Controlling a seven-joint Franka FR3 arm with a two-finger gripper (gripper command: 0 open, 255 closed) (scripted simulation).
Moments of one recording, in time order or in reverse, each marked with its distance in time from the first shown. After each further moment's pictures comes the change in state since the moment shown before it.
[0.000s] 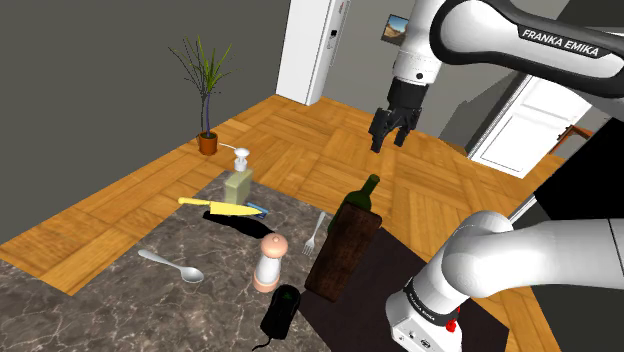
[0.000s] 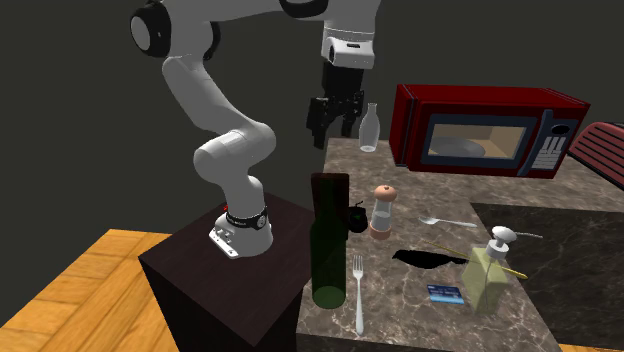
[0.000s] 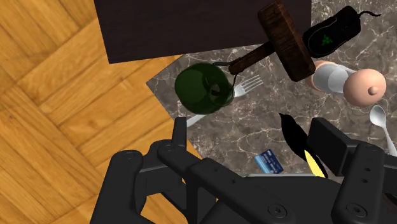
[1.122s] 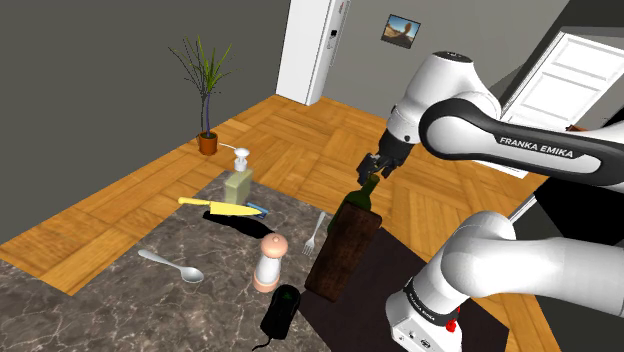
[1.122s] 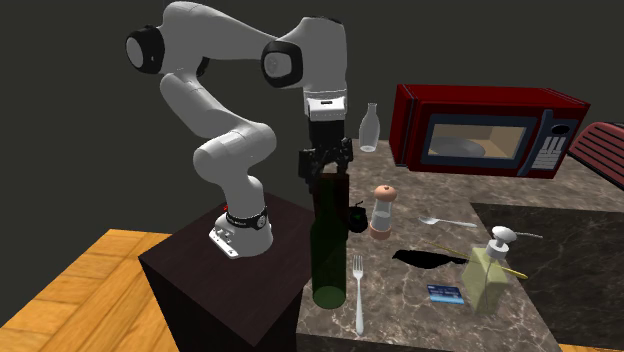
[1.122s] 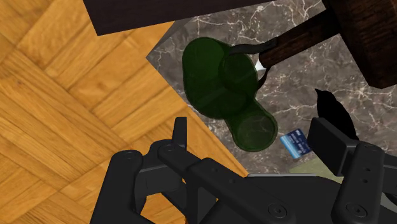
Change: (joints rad) arm -0.019 -0.253 0.045 -0.458 -0.041 0.428 0.073
